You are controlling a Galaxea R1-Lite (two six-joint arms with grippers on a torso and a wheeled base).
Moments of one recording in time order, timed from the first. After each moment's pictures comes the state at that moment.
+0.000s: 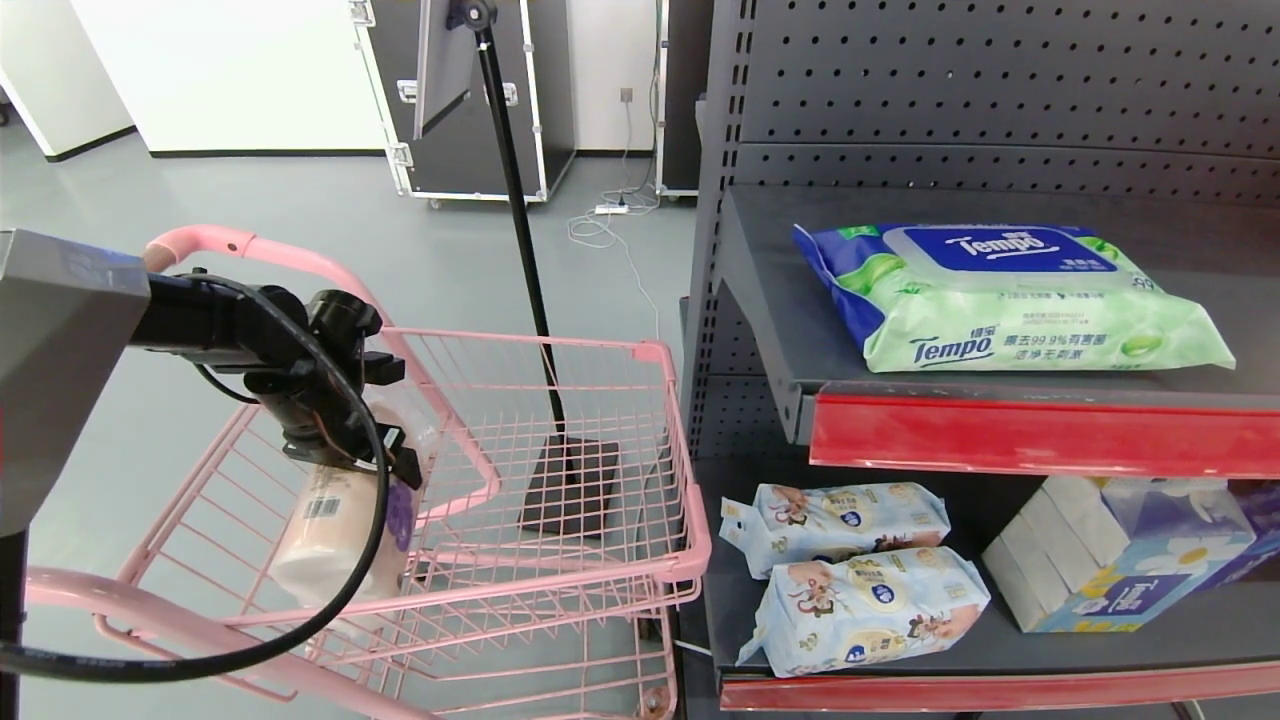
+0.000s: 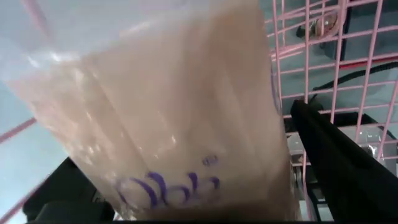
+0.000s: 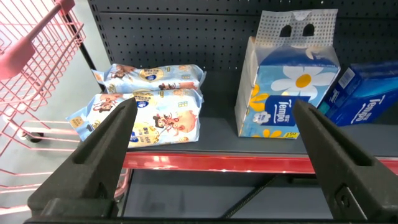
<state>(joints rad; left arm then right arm) -0.03 2.25 -1.62 0.62 0.03 0.16 0.00 0.00 0.00 0.01 -0.02 -0.03</state>
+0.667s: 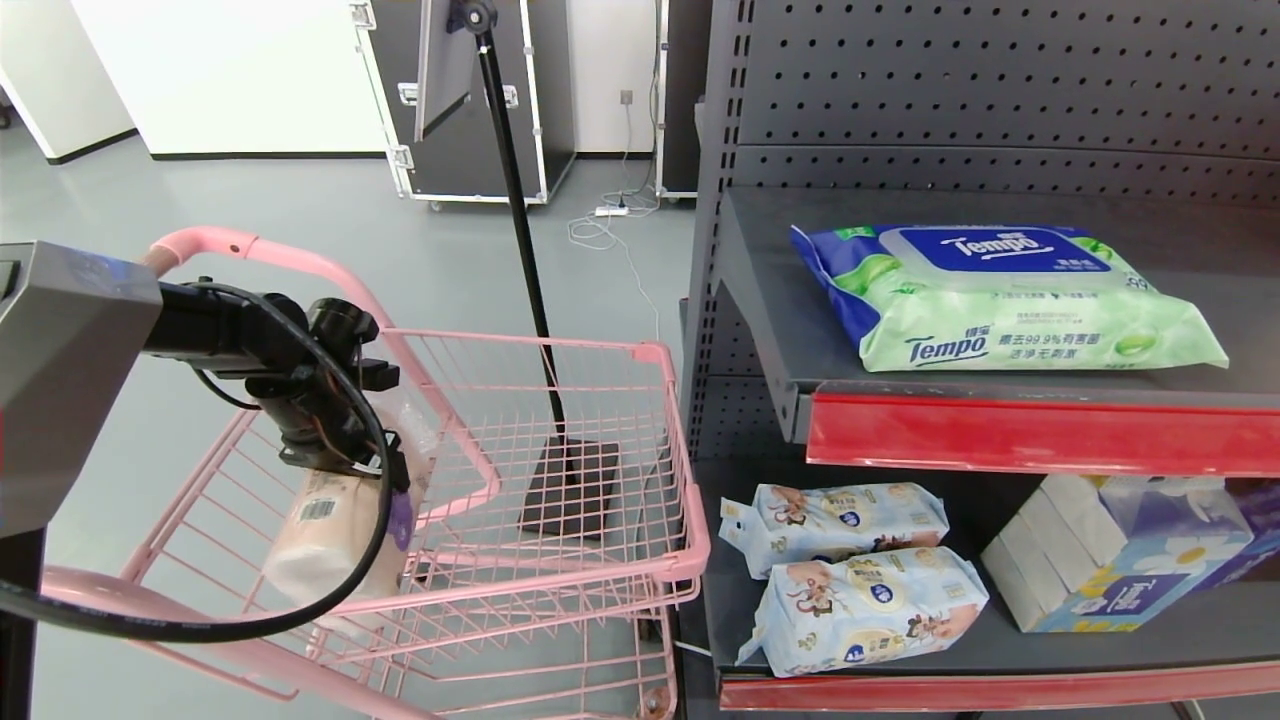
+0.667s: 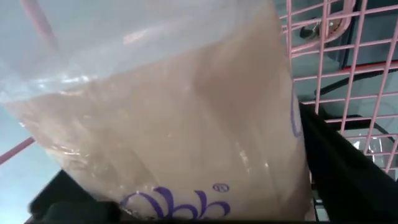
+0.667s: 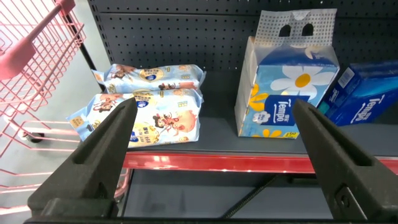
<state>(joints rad) 0.00 2.30 -1.65 0.63 0.04 0.16 0.00 0.00 0.00 0.01 -0.02 -0.03</state>
